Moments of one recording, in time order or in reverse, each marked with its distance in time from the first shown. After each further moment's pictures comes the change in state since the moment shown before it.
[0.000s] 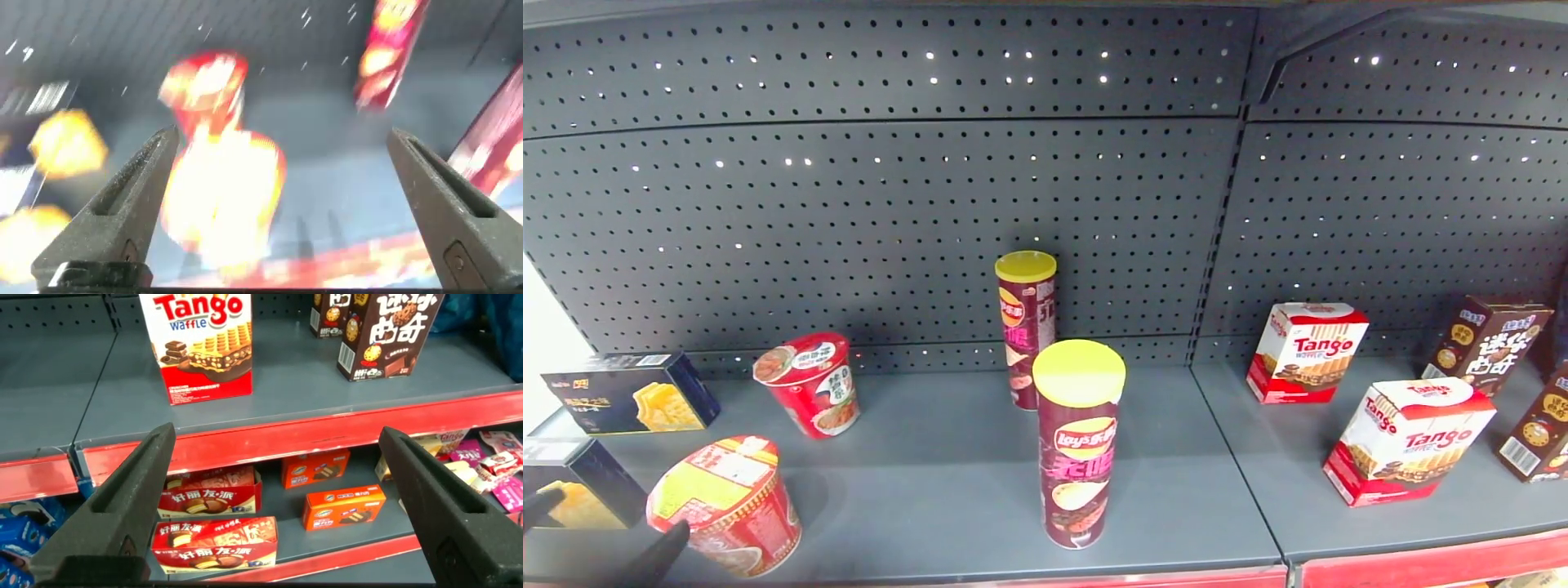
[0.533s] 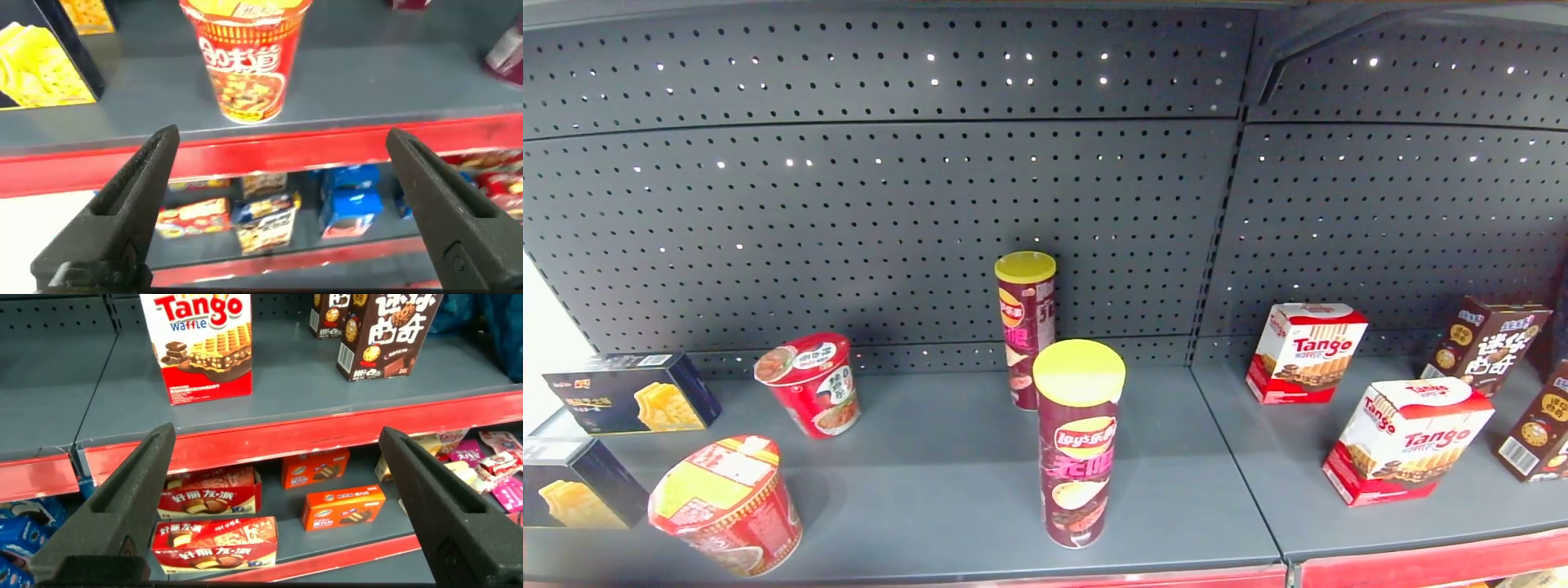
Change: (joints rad) left arm 0.113 -0.403 0.147 0.295 -0.084 -0.055; right arm 0.000 0.000 0.000 0.000 0.000 0.000
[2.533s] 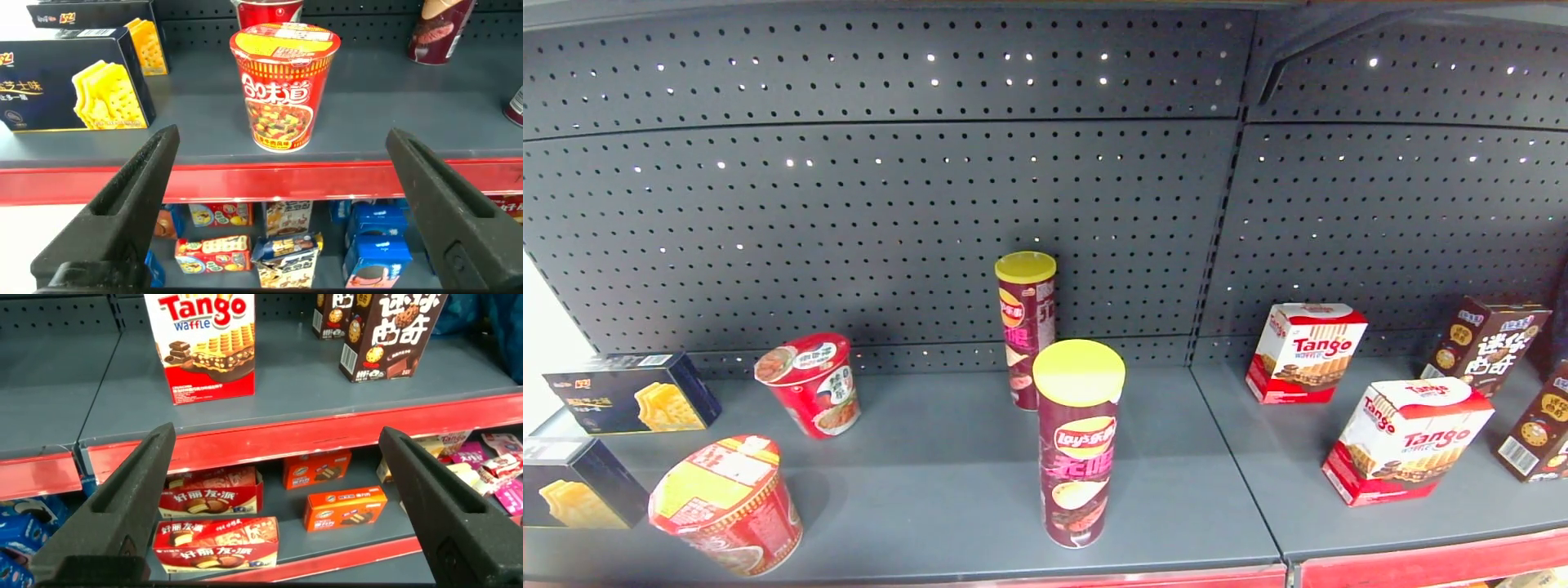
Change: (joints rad) left arm 0.012 -0.187 0.014 0.014 0.095 0.042; right arm 0.000 0.000 0.000 -0.001 0.013 -0.002
